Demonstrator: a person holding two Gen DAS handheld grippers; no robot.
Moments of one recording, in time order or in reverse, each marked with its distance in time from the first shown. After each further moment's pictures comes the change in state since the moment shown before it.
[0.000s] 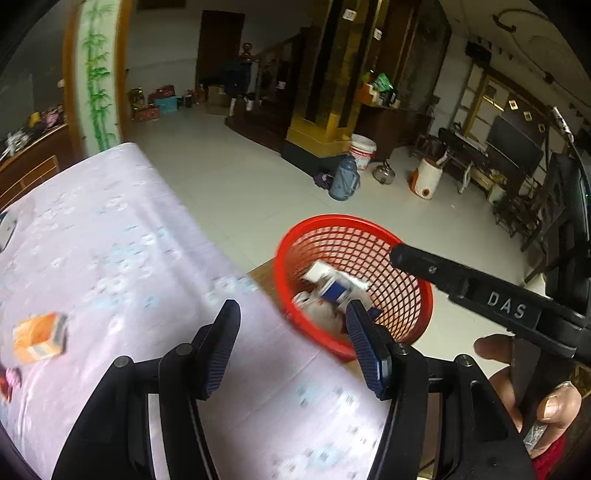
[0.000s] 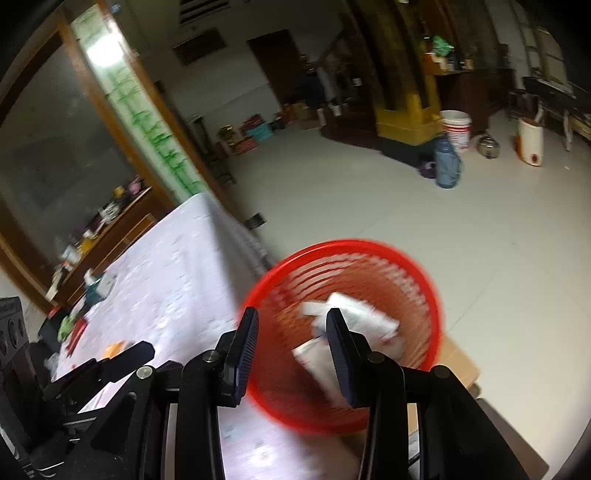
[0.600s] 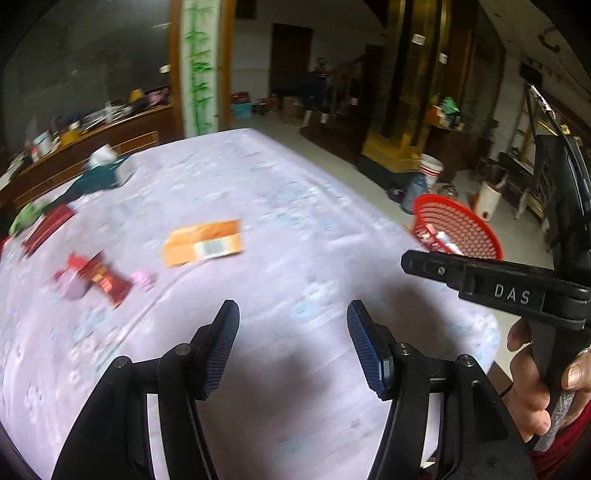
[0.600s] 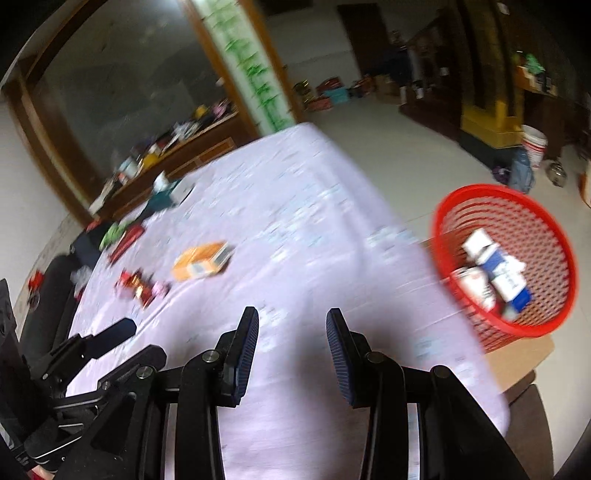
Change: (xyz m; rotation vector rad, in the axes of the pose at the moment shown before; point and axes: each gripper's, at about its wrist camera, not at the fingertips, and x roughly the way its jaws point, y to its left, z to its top) left arm -0.127 0.135 -0.116 -0.124 -0.063 0.245; right arm 0.026 0.162 -0.103 -0.248 0.165 0.163
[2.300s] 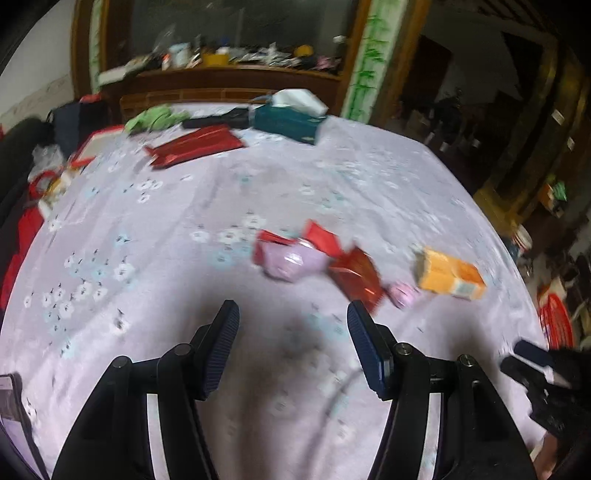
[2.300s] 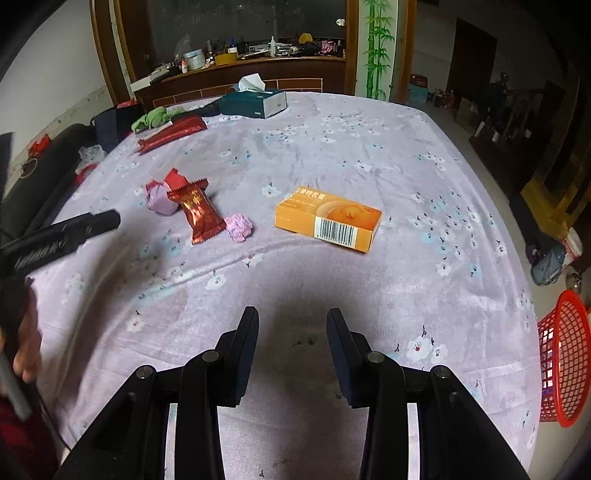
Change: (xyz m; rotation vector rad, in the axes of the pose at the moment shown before) left arm -0.004 0.261 -0.009 -0.439 0.054 0.248; right arm 0.102 0.170 -0.010 -0.418 0.176 -0.040
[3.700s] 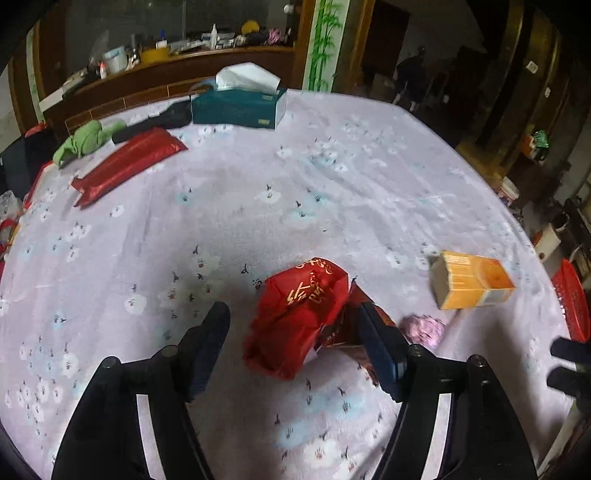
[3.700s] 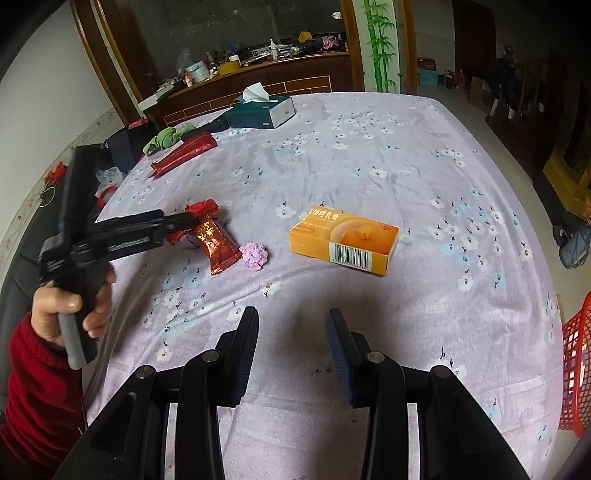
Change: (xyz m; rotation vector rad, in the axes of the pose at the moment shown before) left arm 0.088 -0.031 0.043 0.205 0.089 -0.065; right arm 0.005 -0.013 0.025 0.077 0.009 0.126
